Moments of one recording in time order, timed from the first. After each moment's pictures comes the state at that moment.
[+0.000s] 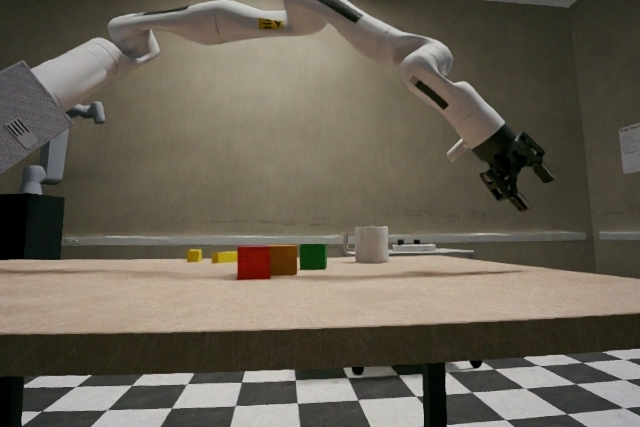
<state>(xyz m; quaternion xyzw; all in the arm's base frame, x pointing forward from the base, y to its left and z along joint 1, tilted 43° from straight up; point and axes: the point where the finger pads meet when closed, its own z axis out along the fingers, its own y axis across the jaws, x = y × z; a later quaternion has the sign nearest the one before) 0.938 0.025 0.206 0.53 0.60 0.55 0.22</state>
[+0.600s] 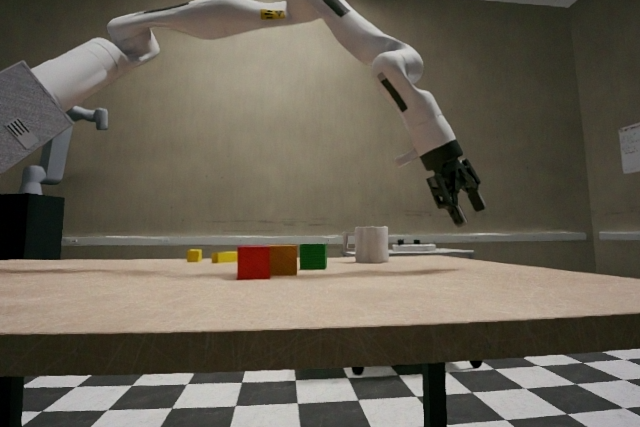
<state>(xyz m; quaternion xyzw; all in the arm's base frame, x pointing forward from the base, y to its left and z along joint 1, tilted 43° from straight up) 0.839 0.079 0.153 0.40 0.76 0.47 0.21</state>
